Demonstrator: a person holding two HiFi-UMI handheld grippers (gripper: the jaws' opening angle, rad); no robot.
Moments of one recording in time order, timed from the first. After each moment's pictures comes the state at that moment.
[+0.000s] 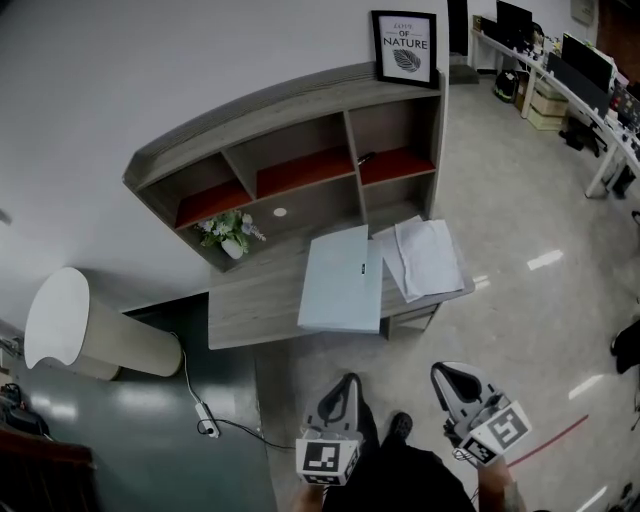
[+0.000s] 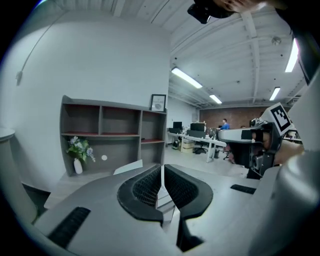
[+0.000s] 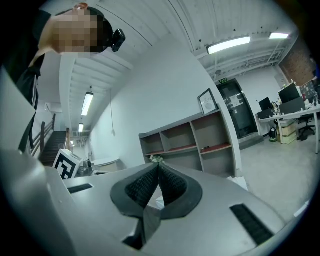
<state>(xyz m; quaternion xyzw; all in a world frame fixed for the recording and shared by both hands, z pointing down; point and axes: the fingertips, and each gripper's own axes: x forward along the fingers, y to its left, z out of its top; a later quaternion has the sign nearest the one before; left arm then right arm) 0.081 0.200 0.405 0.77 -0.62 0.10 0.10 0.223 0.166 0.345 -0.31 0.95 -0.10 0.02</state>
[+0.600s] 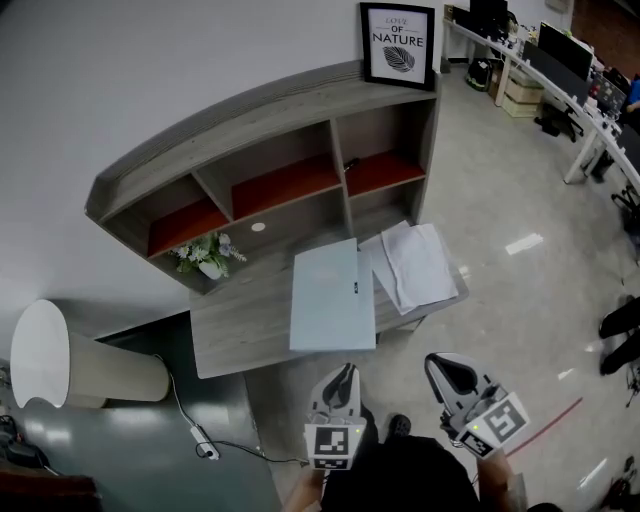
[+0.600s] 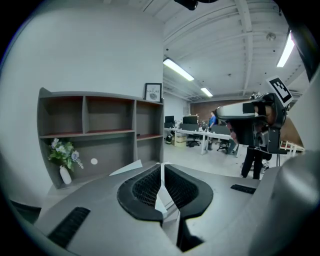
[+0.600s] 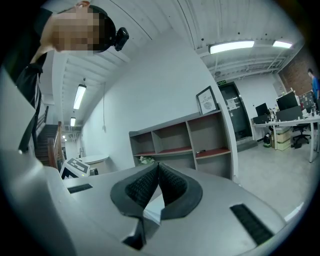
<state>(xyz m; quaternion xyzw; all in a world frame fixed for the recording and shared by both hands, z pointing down) 0.055 0.102 0.437 0.81 -0.57 0.15 0.08 0.181 0.092 0.335 -0.34 0.94 -0.09 -0.01</state>
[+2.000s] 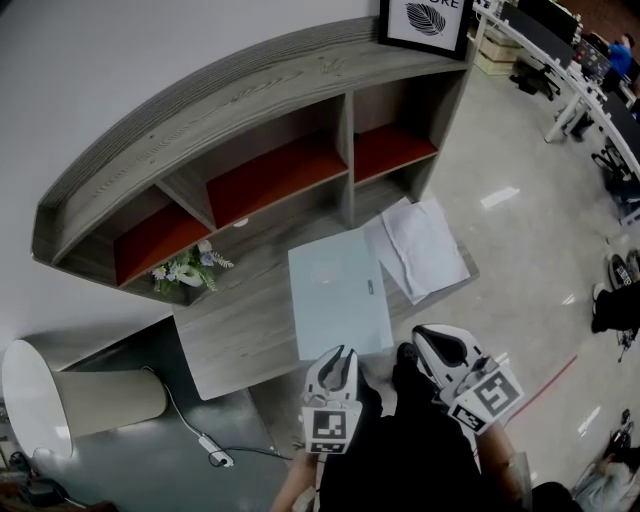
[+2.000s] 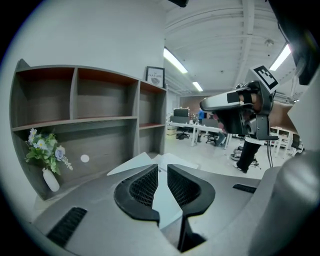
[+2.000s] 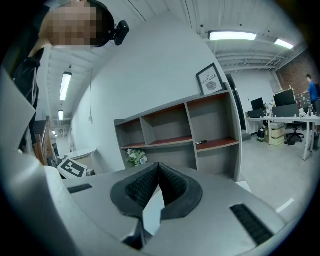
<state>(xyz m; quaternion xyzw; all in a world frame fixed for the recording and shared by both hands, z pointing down) -0.019 0.016 0.489 0.84 -0.49 0.18 0.10 0.084 -0.009 0.376 -0.38 0.92 -0.12 -0.06</state>
